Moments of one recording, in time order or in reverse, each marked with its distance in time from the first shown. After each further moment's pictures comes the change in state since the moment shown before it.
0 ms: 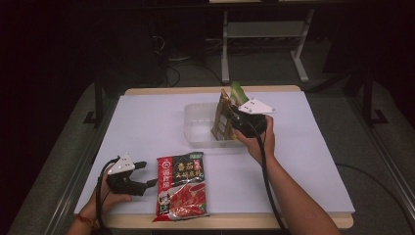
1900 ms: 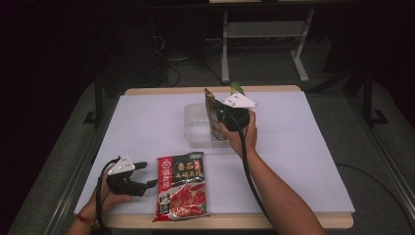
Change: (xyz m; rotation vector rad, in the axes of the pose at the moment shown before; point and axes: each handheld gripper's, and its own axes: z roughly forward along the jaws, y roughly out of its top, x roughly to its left) left arm -0.001 0.000 0.000 0.000 -0.012 0.006; right arm 0.026 0.019 0.033 -0.061 0.015 0.043
